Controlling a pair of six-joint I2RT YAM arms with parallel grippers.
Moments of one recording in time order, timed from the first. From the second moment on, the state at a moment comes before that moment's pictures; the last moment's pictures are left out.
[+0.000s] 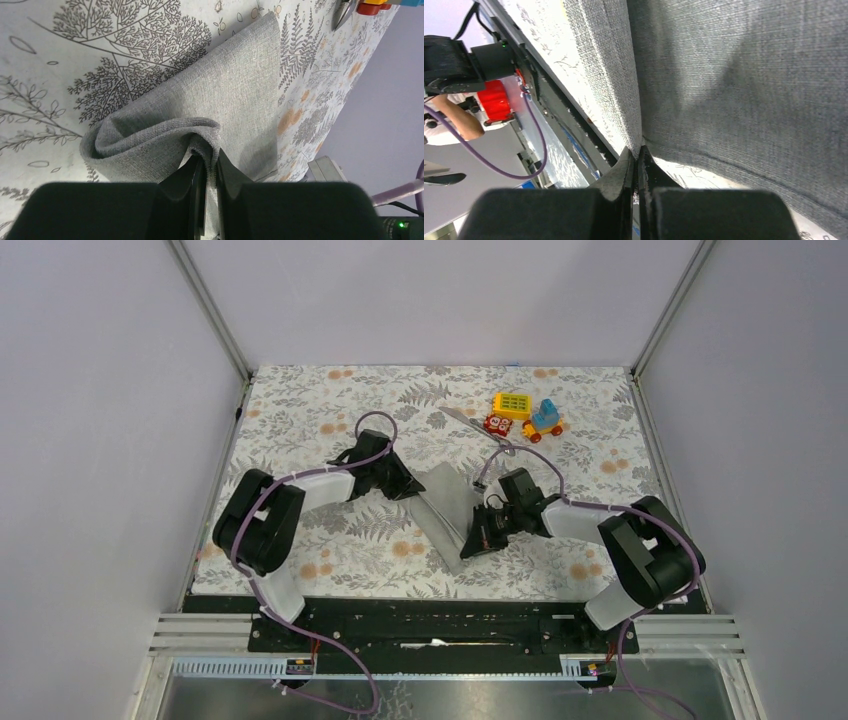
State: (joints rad) left arm -0.45 1.74 0.92 -0.01 0.32 -1.06; right arm 0.53 1.56 0.62 -0.08 -0.75 0.51
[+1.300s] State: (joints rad) left arm -0.46 1.82 0.95 0.00 0.33 -1.04; right arm 0.62 1.88 0.98 0.11 -0.49 0.41
